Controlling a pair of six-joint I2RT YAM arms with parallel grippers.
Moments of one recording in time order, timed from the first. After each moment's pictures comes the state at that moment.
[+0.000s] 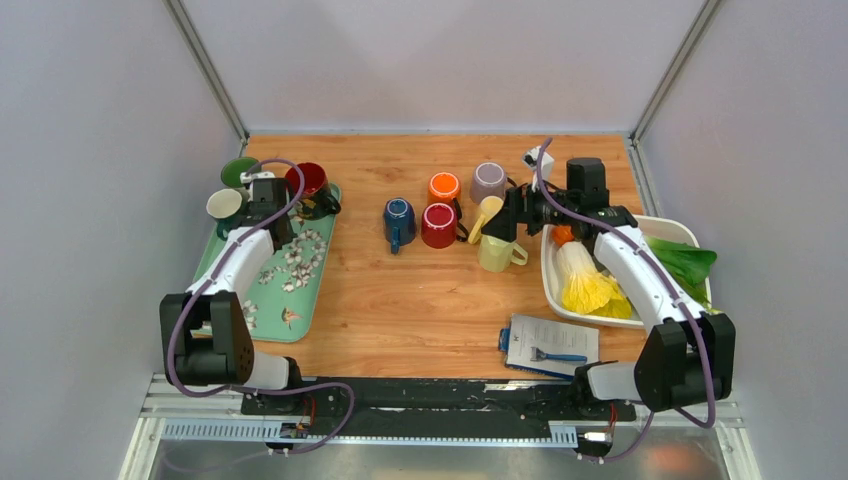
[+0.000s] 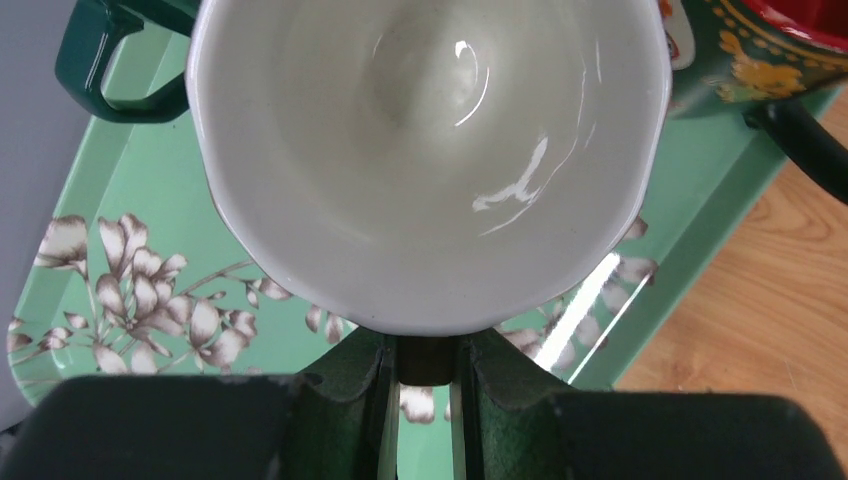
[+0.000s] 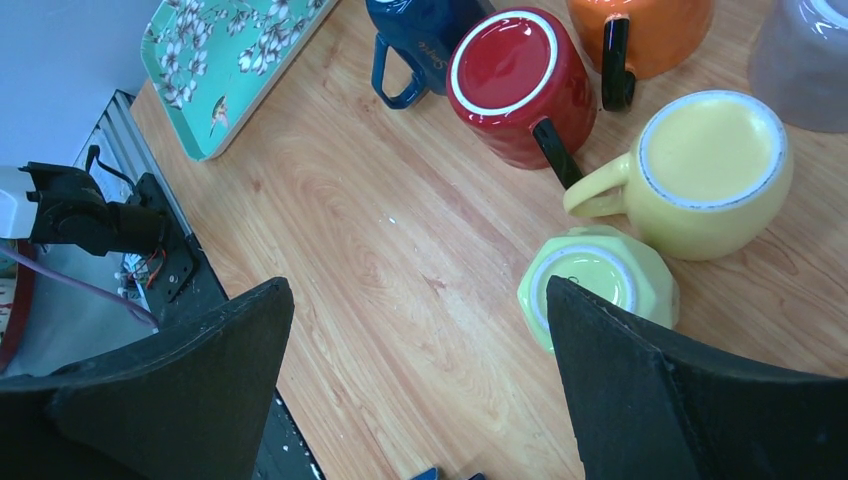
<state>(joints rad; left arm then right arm) 0.02 1.38 0.93 -0.43 -0.37 -0.25 0.18 1.32 1.05 -0.35 -0.79 0.06</state>
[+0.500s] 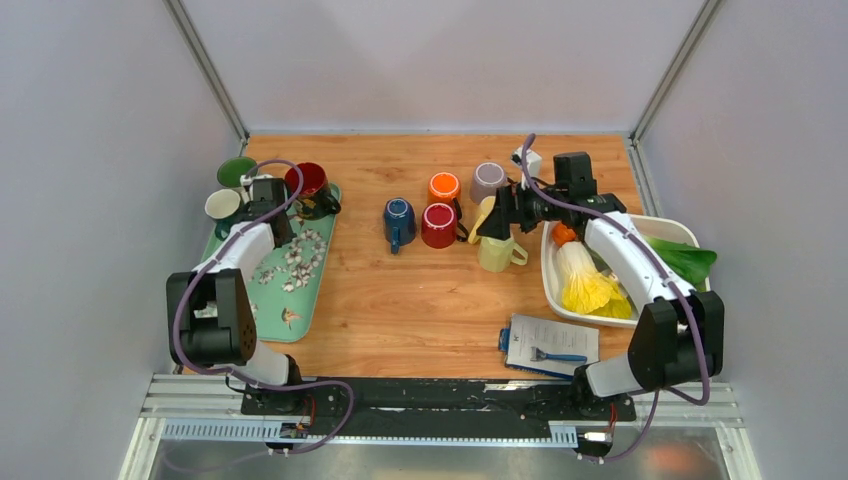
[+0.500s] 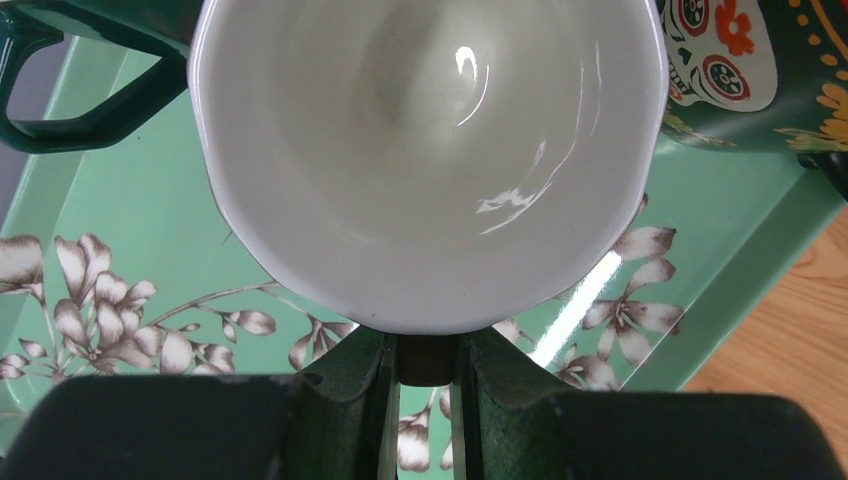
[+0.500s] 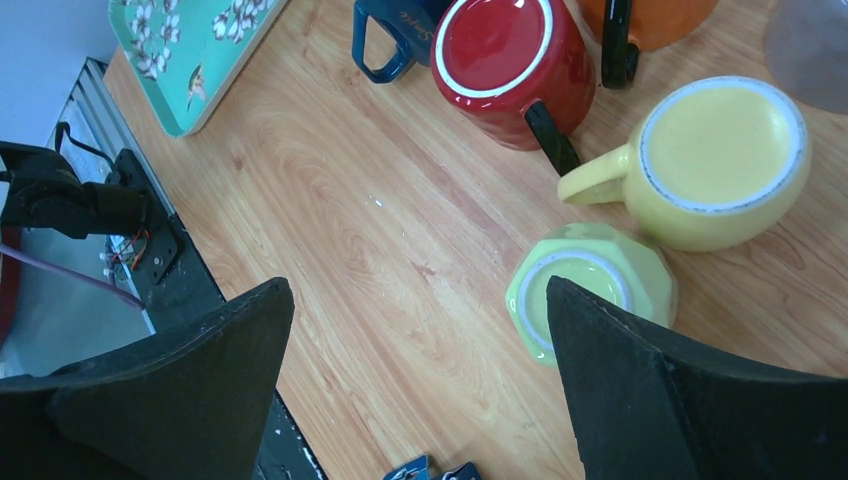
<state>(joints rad) 0.08 1.50 0.93 -0.34 -0.34 -0.25 0.21 1.42 1.13 -0.45 -0.77 0.01</state>
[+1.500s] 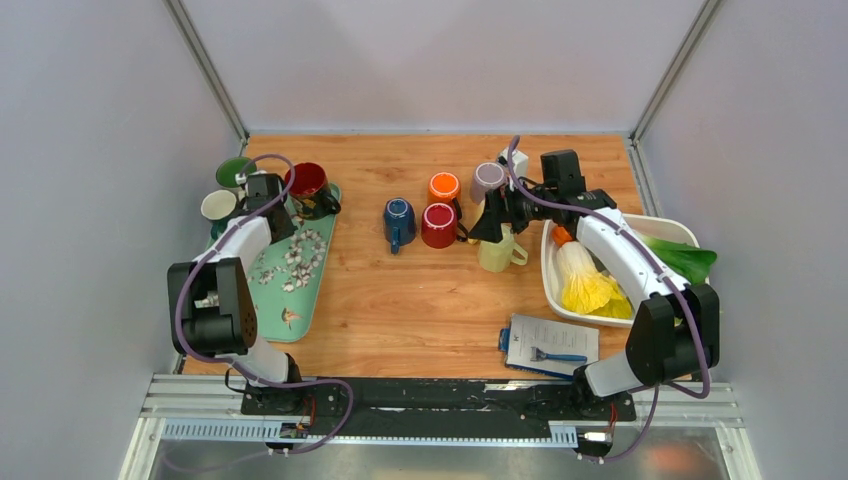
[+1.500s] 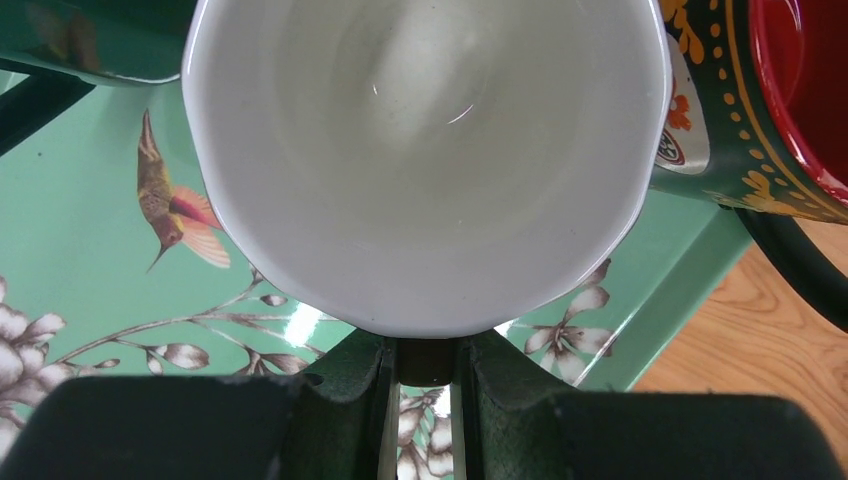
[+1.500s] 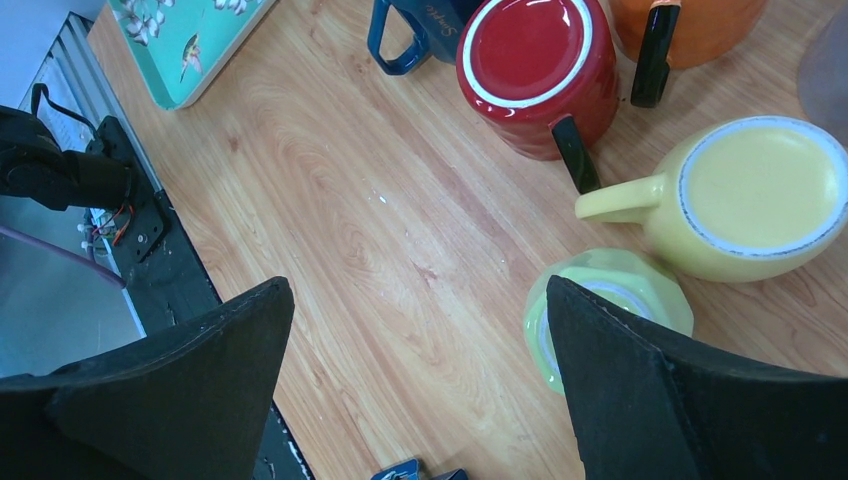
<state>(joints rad) 0.11 1.56 0.97 -0.30 -0.22 -0.33 0.27 1.46 1.18 -0.48 -0.74 -0.05</state>
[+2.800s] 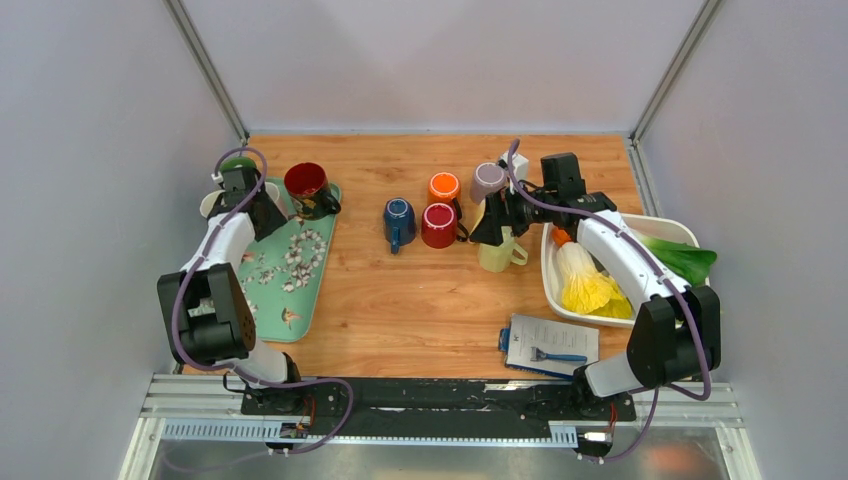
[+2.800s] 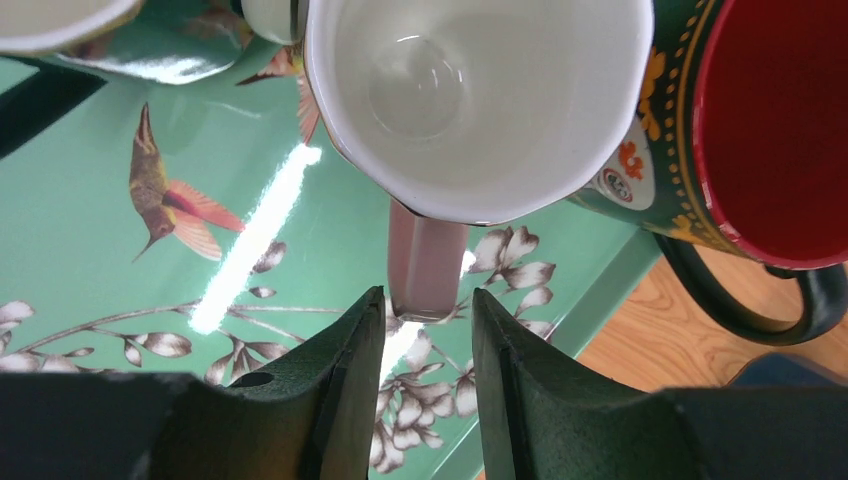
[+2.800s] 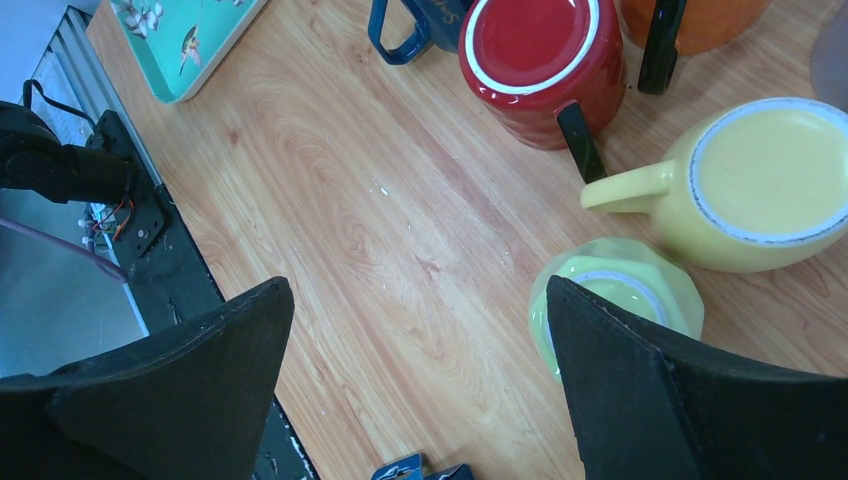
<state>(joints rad) 0.22 1.53 1.03 -0.38 -0.06 -0.43 0.27 1.45 1.16 -0.48 -0.74 -0.05</state>
